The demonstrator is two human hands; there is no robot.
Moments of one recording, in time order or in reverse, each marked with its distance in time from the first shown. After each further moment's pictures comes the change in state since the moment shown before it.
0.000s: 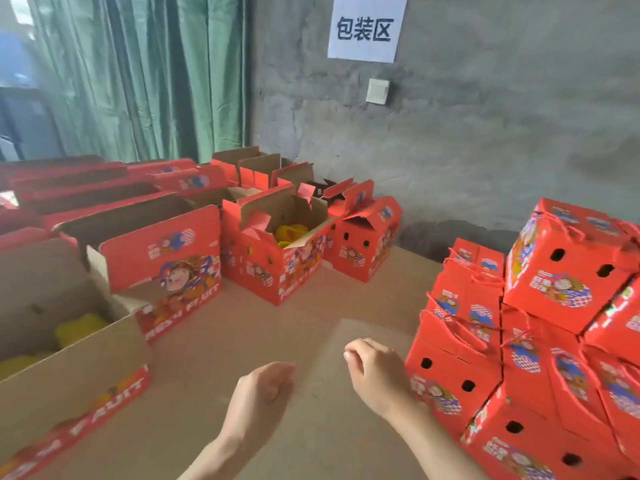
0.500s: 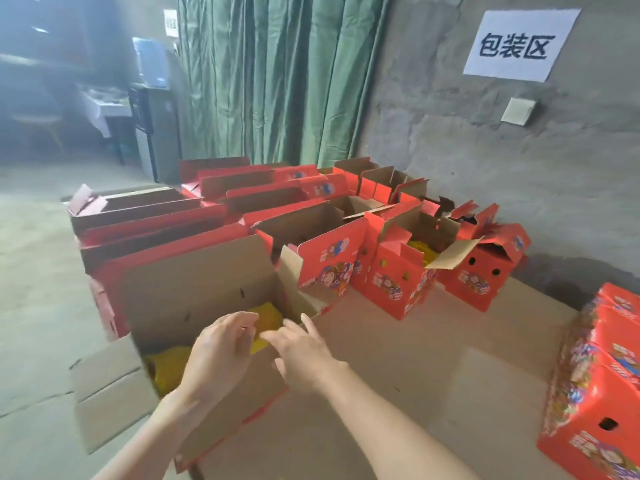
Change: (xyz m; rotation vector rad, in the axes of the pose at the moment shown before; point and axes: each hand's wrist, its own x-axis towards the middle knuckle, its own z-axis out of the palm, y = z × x) left_hand -0.019 -0.115 -0.303 0.328 0.379 -0.051; right_hand 0.071 -0.340 0.171 -0.232 -0.431 -0.568
